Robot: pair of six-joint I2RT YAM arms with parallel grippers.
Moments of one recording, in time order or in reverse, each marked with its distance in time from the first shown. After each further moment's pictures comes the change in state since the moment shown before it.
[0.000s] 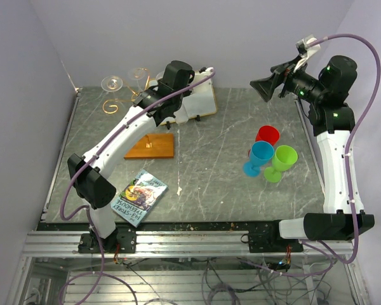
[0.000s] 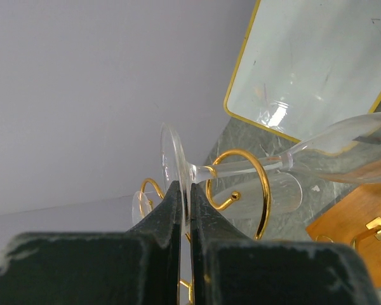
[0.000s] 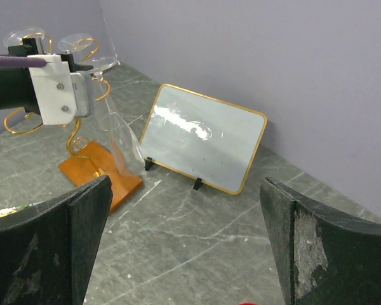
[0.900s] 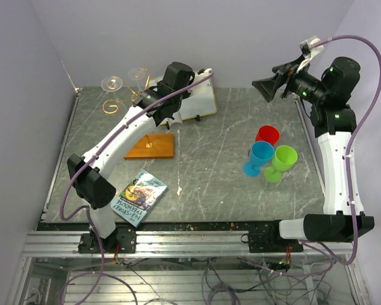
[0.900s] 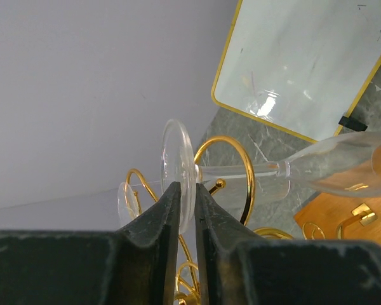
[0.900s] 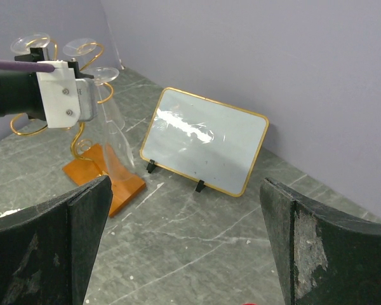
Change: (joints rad) left arm 0.000 -0.001 0.000 -0.064 -0.001 -0.049; right arm -0.024 -0.013 -0.021 0.032 -0.034 0.026
